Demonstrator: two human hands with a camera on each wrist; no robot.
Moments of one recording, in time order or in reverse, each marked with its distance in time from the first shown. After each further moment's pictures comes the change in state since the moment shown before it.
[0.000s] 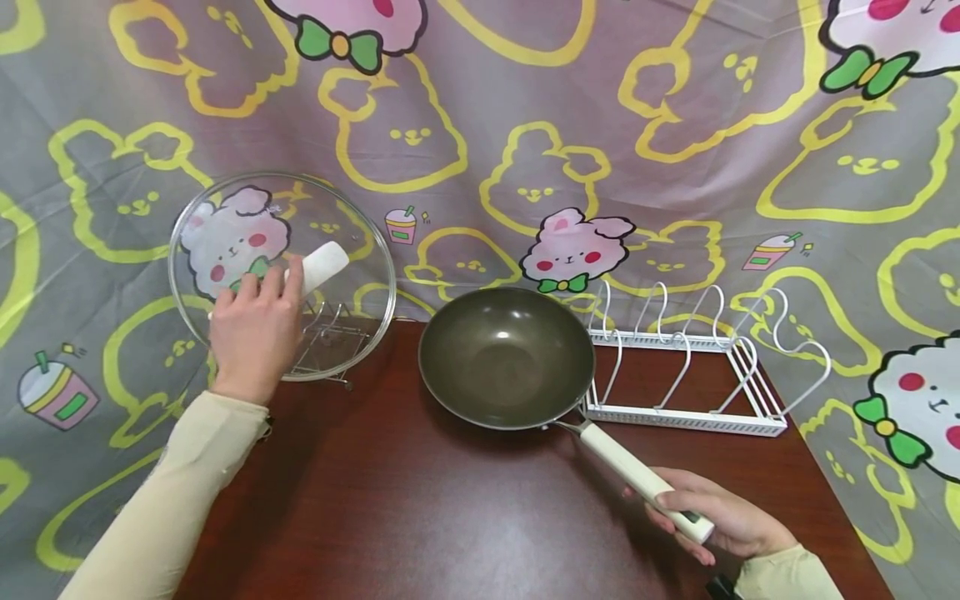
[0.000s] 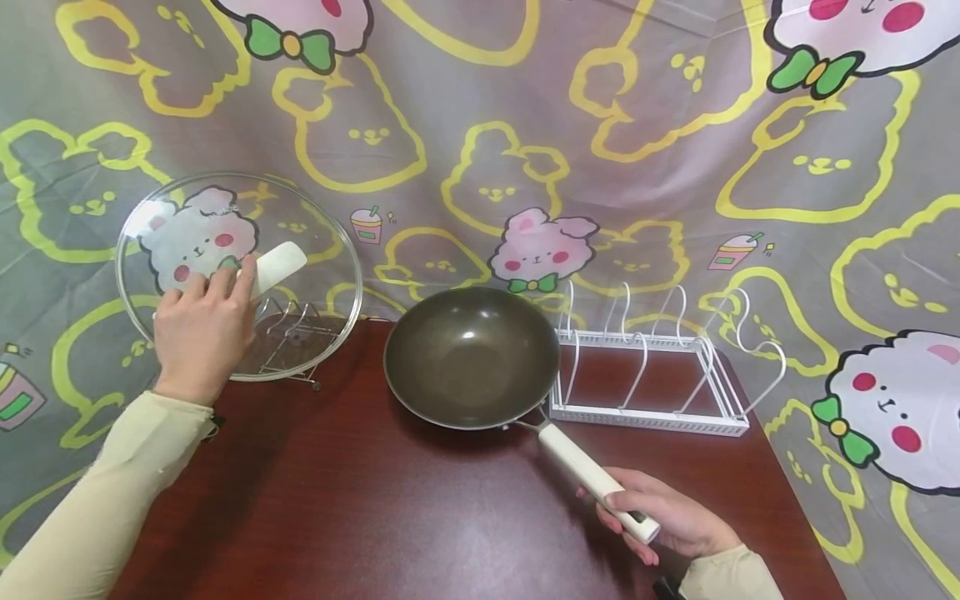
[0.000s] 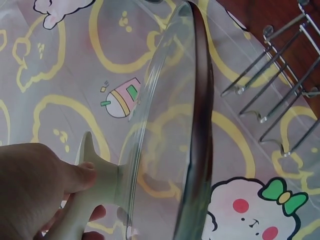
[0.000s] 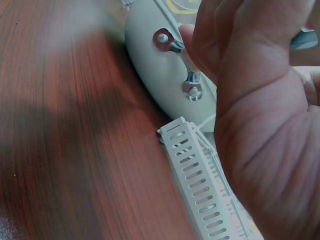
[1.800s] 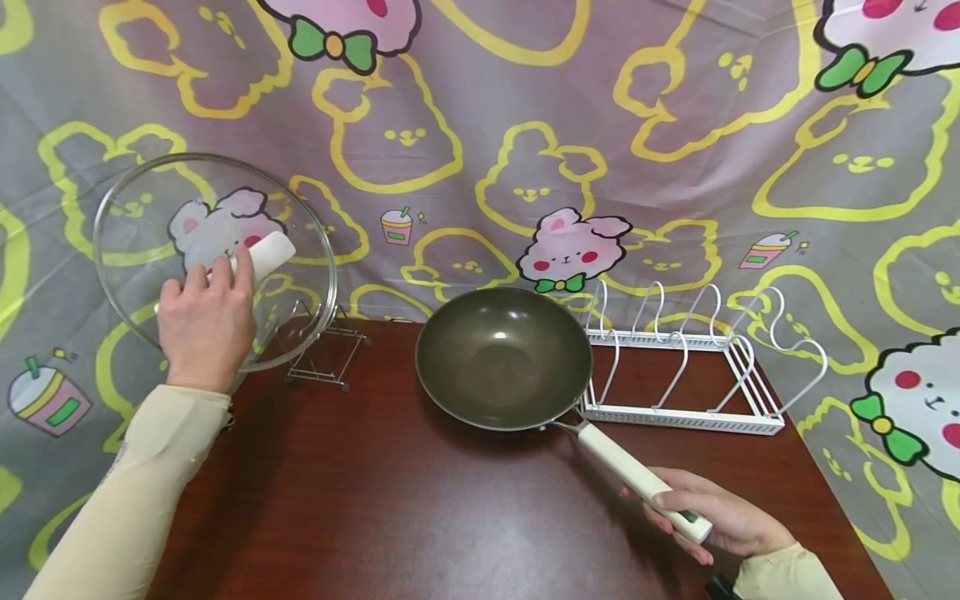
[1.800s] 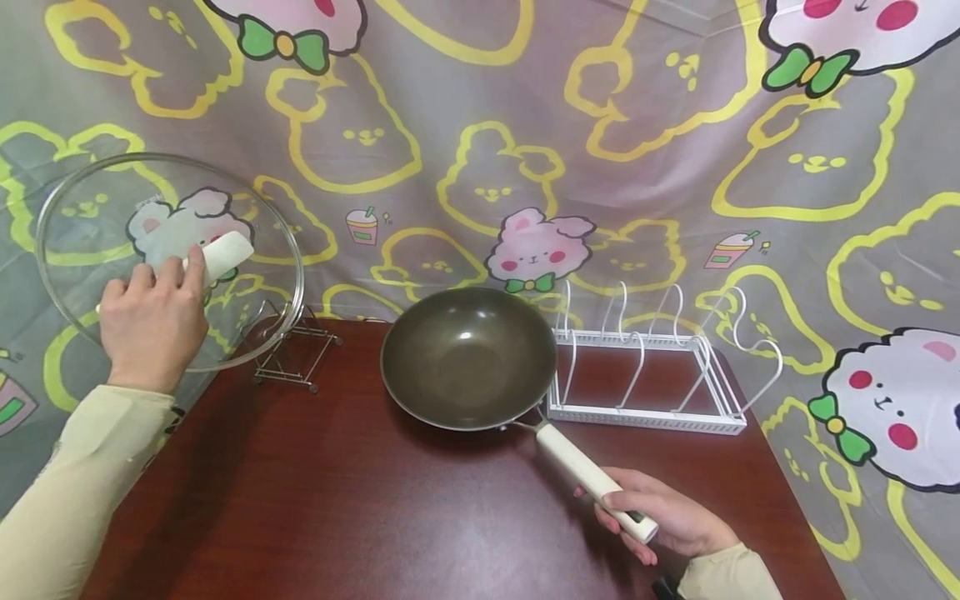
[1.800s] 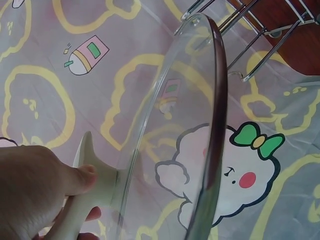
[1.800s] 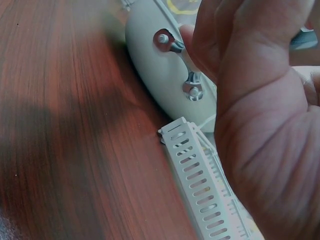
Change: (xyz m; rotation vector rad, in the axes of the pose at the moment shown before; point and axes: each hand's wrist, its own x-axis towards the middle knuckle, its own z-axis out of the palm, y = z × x) left_hand 0.001 -0.041 -0.001 0.069 0.067 -0.028; right_hand 0.000 0.000 0.000 -0.007 0.019 0.010
